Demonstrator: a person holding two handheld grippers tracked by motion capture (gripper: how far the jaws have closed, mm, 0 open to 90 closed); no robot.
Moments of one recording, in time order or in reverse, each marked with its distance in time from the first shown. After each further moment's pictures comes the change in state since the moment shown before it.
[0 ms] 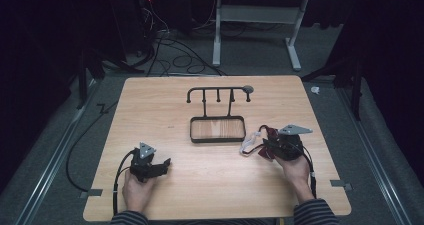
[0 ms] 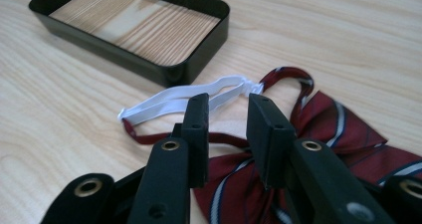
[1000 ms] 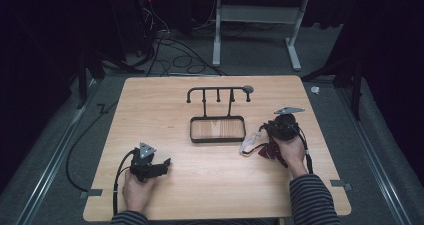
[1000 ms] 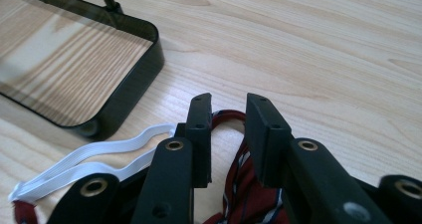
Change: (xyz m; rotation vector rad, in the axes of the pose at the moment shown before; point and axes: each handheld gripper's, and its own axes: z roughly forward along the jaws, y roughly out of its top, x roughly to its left) left arm 0.000 0.000 0.000 0.000 0.000 0.000; right arm -0.034 0.038 0.041 0.078 -0.086 0.029
